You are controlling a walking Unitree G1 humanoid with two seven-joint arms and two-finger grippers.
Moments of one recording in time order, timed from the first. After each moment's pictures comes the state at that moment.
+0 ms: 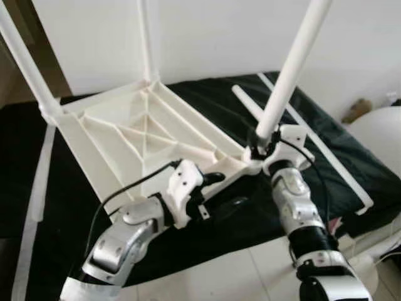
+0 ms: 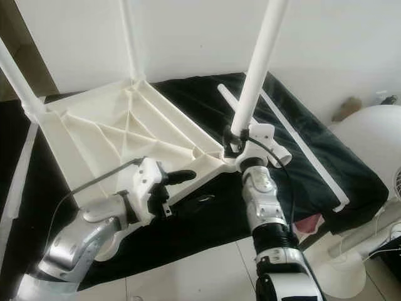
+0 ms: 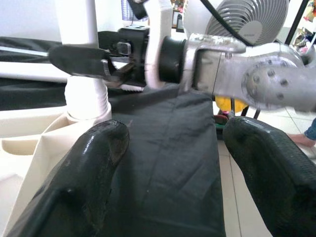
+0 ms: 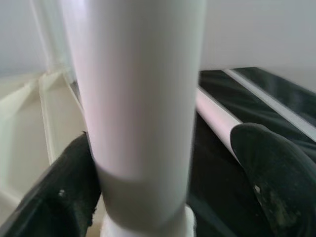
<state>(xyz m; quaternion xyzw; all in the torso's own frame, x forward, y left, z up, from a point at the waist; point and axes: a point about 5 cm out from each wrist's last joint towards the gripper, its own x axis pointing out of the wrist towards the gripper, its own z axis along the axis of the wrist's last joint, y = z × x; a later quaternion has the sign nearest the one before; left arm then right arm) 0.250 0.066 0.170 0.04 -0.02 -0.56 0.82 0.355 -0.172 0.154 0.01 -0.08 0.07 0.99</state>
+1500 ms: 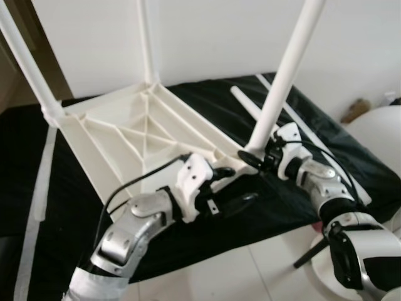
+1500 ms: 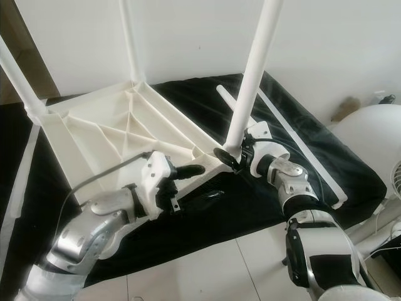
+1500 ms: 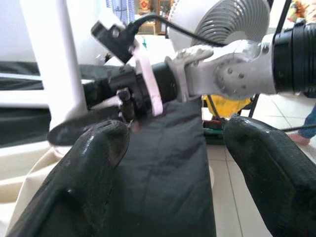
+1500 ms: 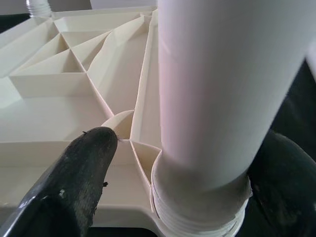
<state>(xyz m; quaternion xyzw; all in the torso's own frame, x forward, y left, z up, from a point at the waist) 0.254 0.049 0.187 0.04 -0.05 -0.58 0.81 0.371 -0.179 0.143 -0.04 0.04 0.34 0.94</state>
